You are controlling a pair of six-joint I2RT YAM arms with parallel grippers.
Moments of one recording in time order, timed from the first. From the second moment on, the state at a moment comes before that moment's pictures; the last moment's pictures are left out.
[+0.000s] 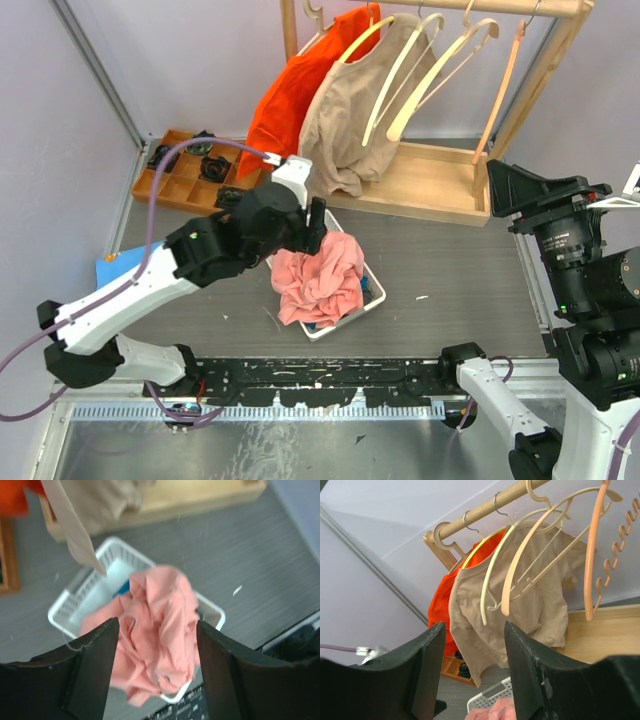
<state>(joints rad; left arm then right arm) -1.10 1.33 1.56 -0.82 -0.45 -0.45 0.19 0.73 1.62 -0.64 0.05 0.58</state>
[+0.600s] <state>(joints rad) -0.78 1.48 1.88 -0.48 -0.30 -0.15 0.19 0.79 1.62 -0.56 0.00 0.58</state>
